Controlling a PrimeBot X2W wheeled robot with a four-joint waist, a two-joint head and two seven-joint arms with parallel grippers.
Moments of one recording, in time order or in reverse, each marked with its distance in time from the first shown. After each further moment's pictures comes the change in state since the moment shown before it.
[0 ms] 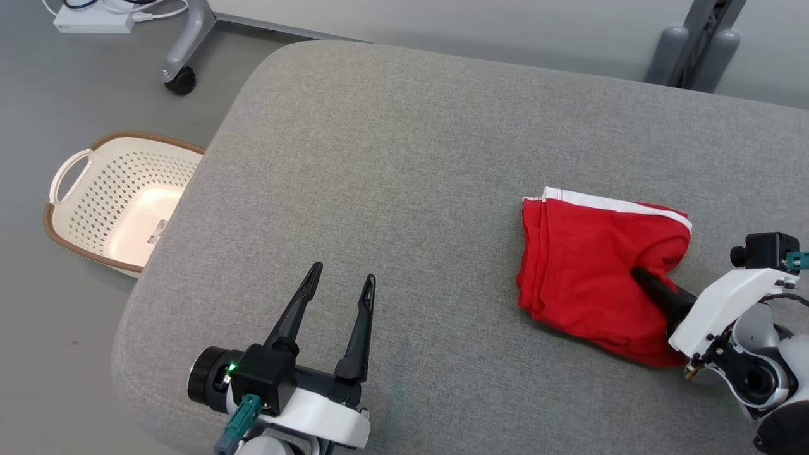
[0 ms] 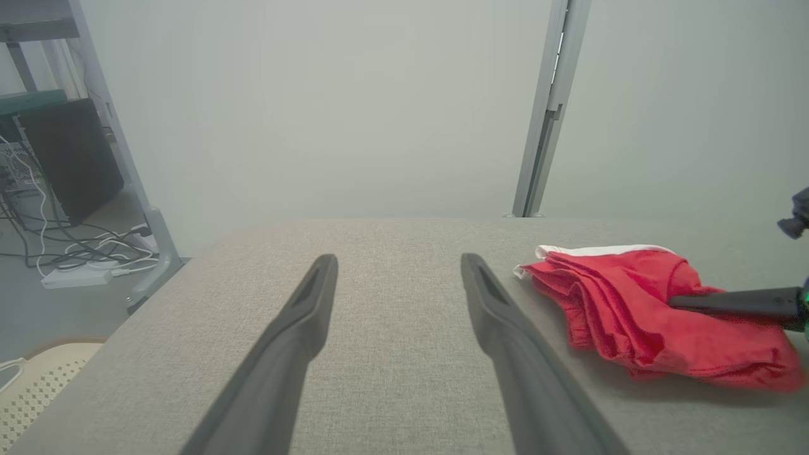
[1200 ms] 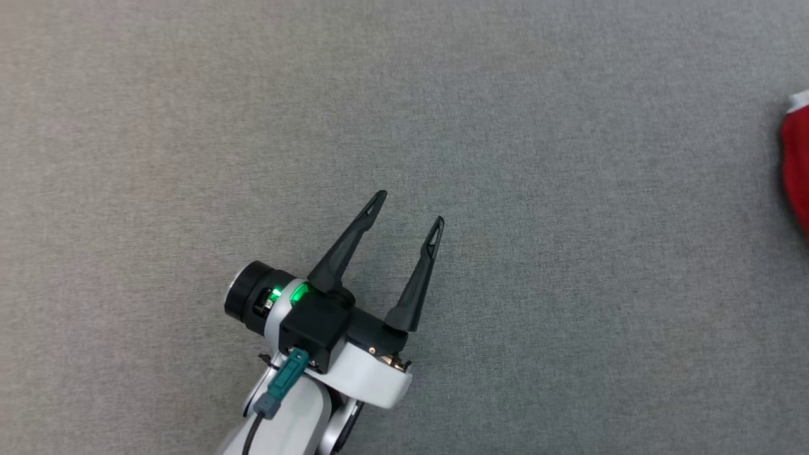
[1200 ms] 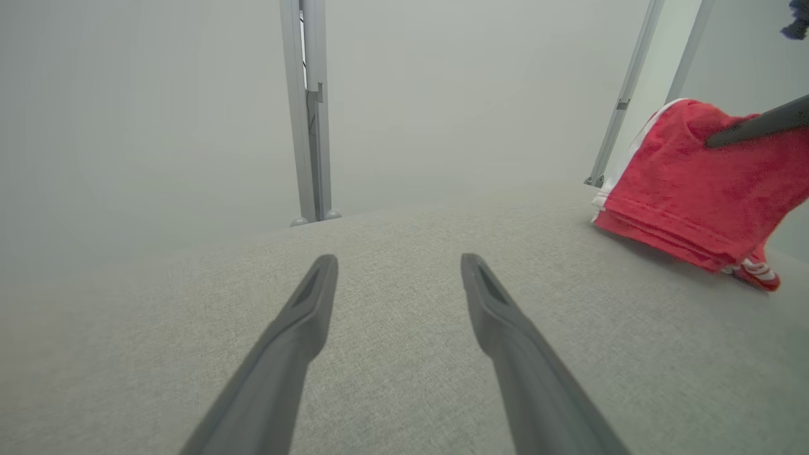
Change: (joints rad) left arm -0.195 -0.001 -0.127 -0.045 0.064 -0.031 0.000; right arm 0.052 -0.546 -0.332 -0.439 -0.139 0.000 0.279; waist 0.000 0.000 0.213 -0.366
